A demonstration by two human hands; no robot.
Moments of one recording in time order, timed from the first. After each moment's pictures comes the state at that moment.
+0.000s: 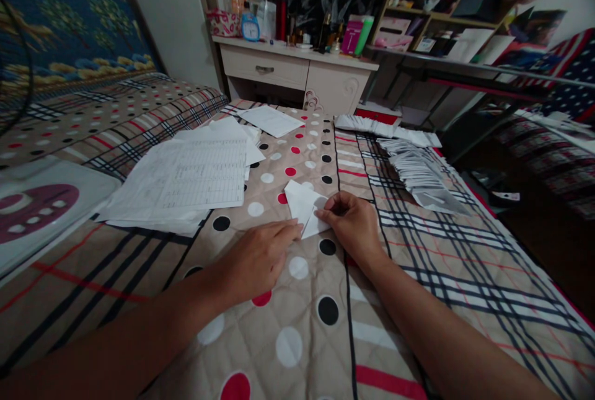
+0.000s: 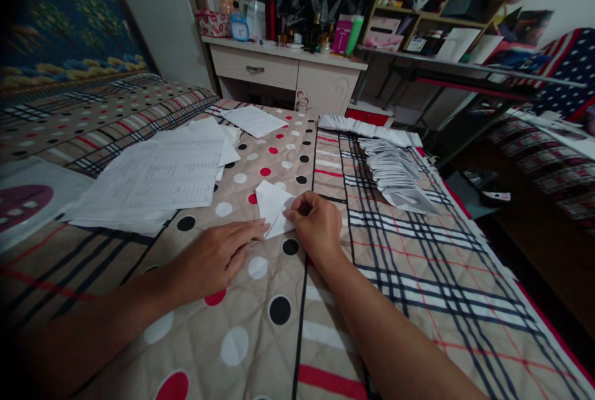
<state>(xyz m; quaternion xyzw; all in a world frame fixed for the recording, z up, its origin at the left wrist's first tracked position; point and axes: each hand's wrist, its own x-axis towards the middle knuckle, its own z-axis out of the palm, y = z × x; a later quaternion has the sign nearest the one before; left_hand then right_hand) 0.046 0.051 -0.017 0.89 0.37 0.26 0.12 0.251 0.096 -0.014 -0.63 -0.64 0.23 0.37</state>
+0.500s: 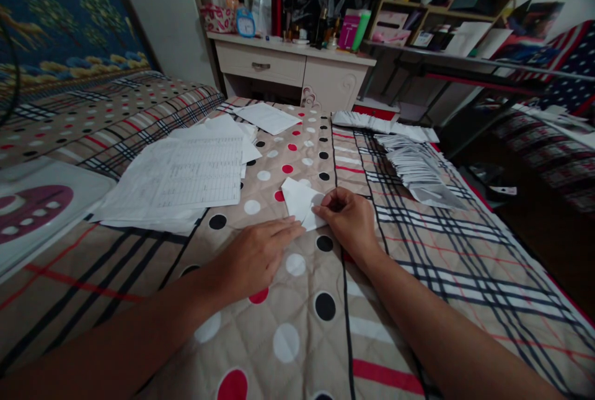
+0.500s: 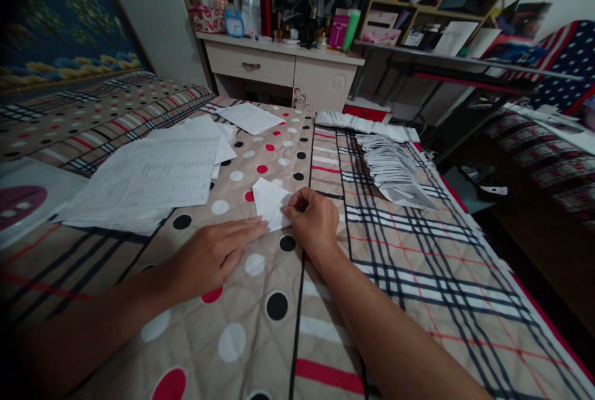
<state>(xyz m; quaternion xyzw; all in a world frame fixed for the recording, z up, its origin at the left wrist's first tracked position) 0.043 0.051 -0.020 0.90 0.34 0.25 0.09 0.249 0.096 -0.014 -0.64 -0.64 0.22 0.36</state>
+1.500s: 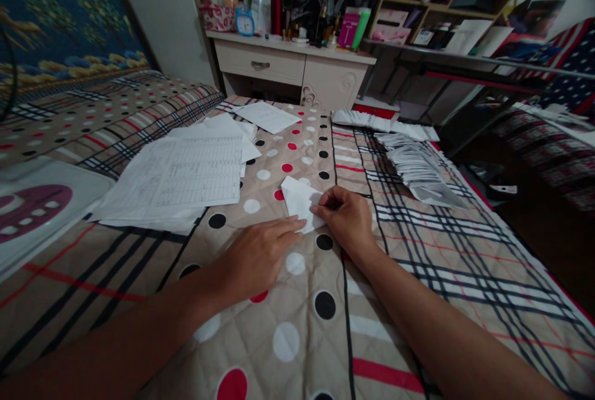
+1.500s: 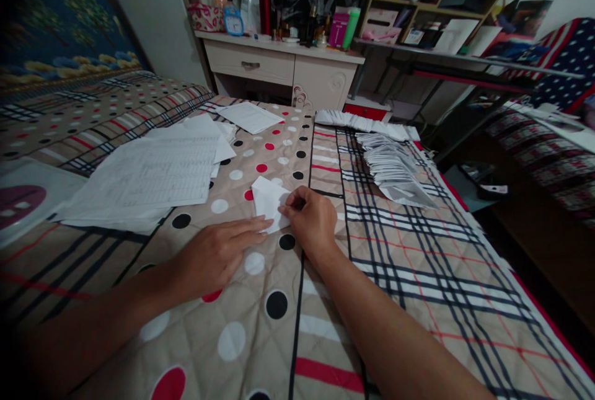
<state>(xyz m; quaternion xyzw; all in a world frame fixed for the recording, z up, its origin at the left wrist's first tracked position) 0.050 0.051 -0.014 0.92 0.32 0.21 0.07 0.247 0.098 -0.017 -0.64 -0.65 0.20 0.36</state>
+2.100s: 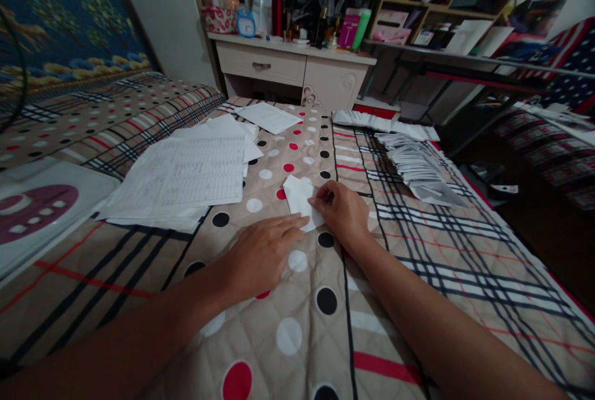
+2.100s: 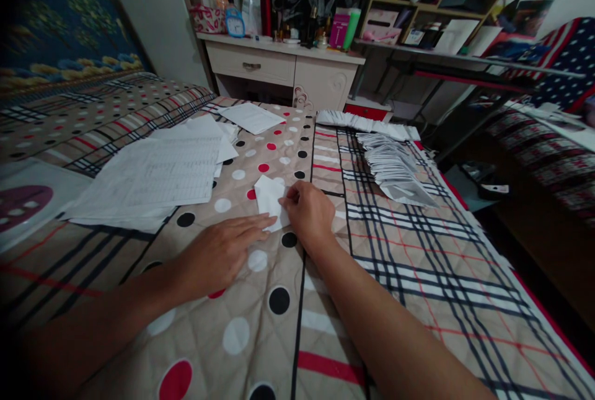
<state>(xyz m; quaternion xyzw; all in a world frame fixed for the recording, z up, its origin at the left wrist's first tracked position) 0.051 0.048 -0.013 0.92 0.35 0.17 0.09 0.238 0.106 -0.009 -0.67 -0.69 0.07 0.25</state>
